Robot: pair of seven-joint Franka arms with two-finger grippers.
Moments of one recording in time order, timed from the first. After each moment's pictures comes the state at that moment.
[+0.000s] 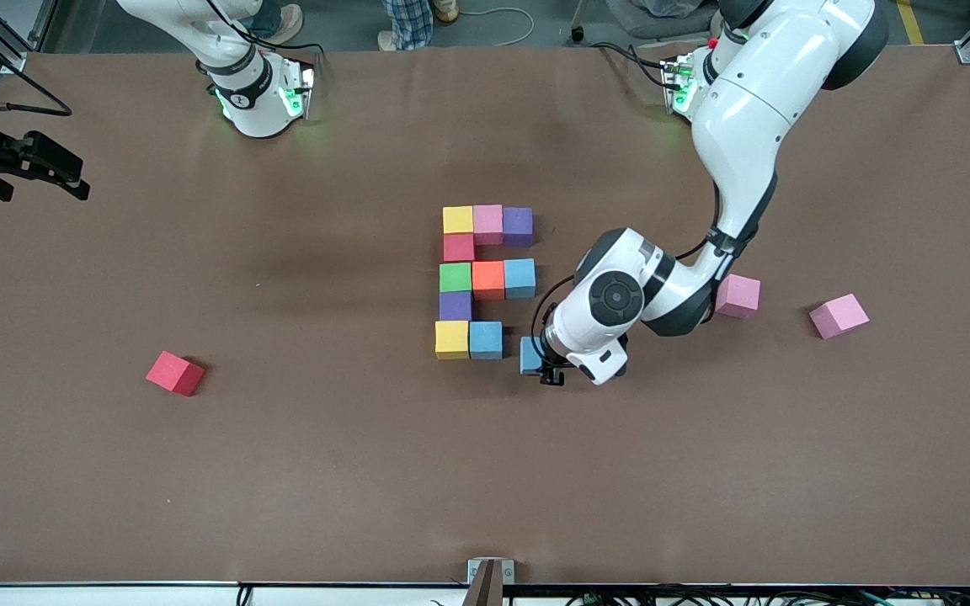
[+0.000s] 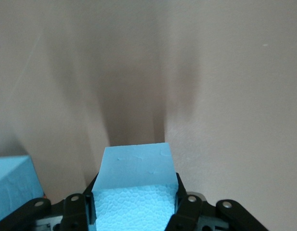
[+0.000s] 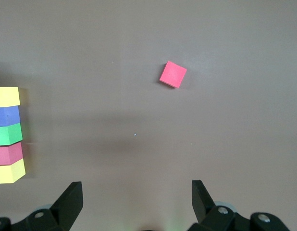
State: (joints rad) left arm -0.30 0.82 -0.37 -1.45 0.11 2.30 -2.17; right arm 0.00 -0.10 0.00 -1.62 0.00 1.49 0.00
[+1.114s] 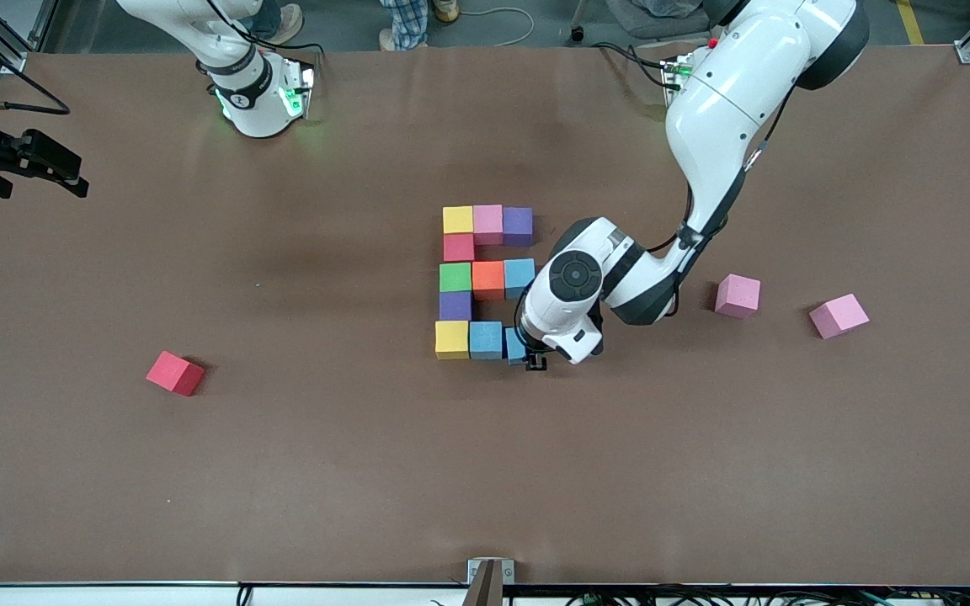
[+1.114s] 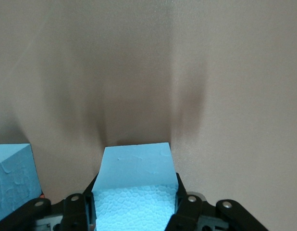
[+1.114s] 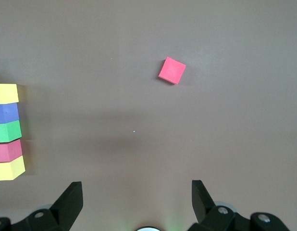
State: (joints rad) left arm -0.36 0.83 -0.35 -1.50 0.20 2.37 -2.30; right arm 0.00 -0.10 0.00 -1.61 0.00 1.48 0.00
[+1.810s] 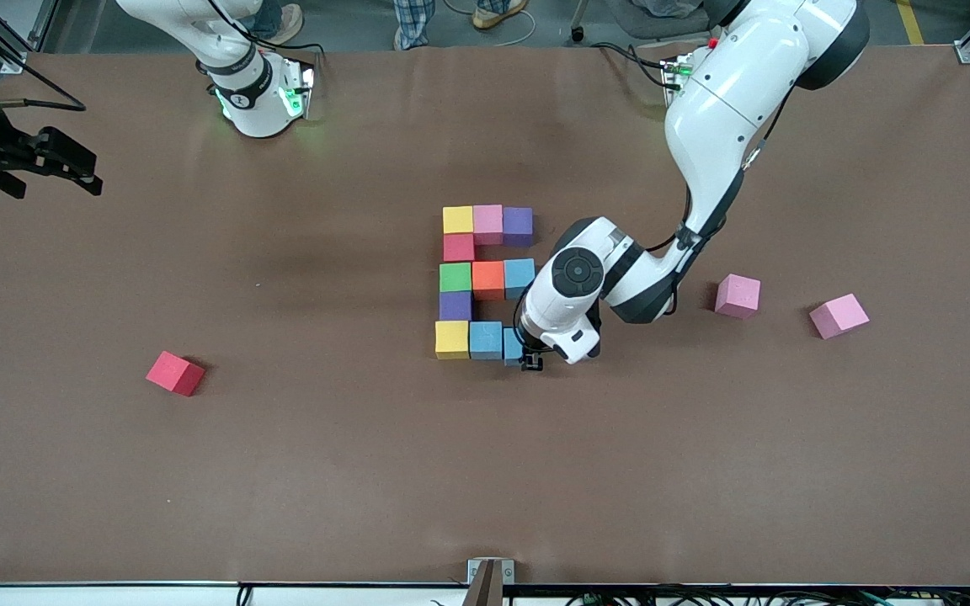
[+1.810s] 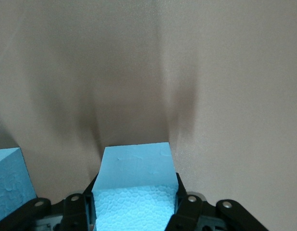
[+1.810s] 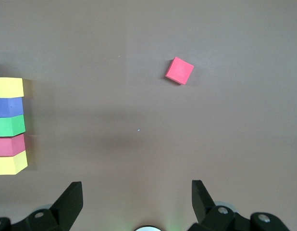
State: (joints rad) left arm -0.36 0.83 -0.35 -1.52 0.20 2.43 -2.25; right arm 0.04 -0.10 0.00 -1.61 0.00 1.47 -0.01
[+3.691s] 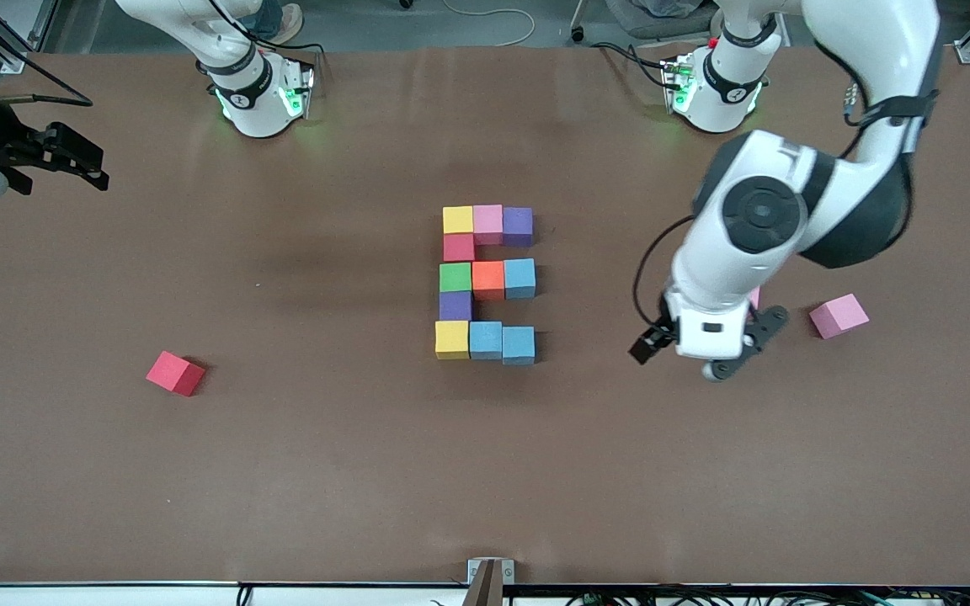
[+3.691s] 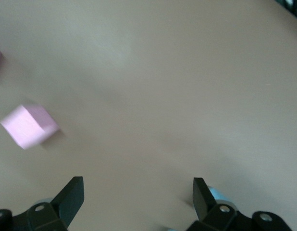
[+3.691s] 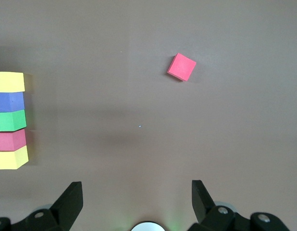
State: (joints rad) left arm -0.10 0.41 -0.35 -1.47 0.20 1.84 -1.07; right arm 0.04 -0.10 0.00 -1.61 0.00 1.45 -0.01
